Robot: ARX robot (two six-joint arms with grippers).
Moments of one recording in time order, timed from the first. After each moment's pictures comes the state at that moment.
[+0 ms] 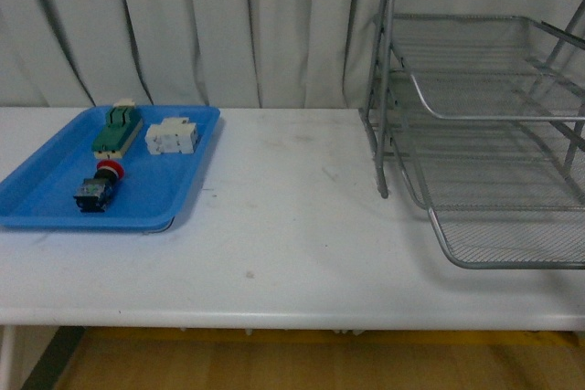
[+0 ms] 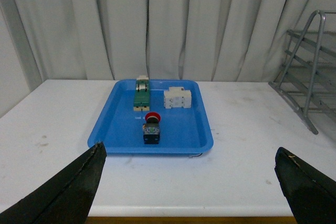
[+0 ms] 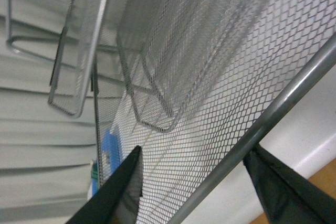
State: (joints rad) left arm 0.00 0.01 0.01 0.00 0.00 0.00; right arm -0.07 1.96 0.35 1.28 -0.18 1.14
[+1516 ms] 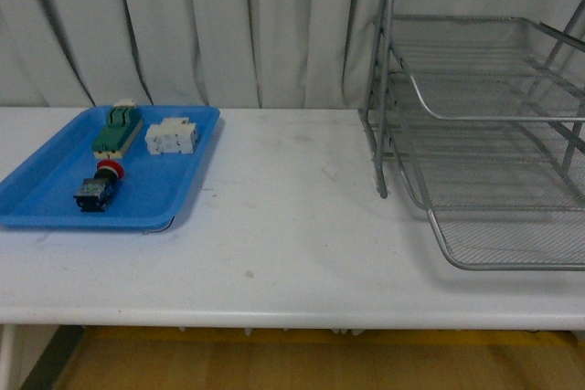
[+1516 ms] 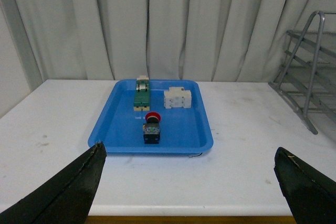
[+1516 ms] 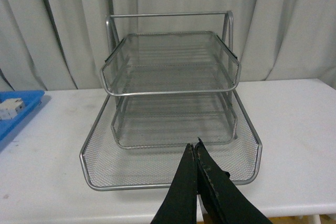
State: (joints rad) left arm 0.00 0.01 0.01 0.00 0.00 0.00; right arm 0.00 0.40 0.01 0.41 0.00 0.01
